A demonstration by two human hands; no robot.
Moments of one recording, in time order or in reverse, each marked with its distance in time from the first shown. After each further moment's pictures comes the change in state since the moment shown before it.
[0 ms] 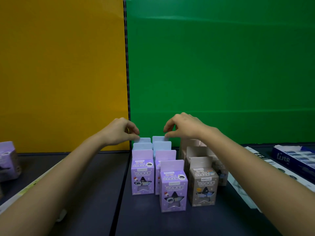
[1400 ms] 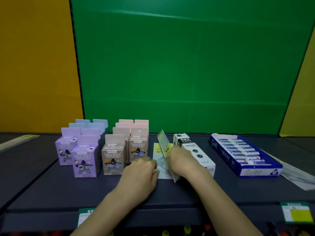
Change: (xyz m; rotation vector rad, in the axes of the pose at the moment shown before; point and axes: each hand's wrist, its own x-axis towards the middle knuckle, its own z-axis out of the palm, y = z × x) left_hand -0.065 0.265 0.169 0.215 -0.033 -0.127; right_hand -0.187 0.120 0.025 0.193 -0.146 0.445
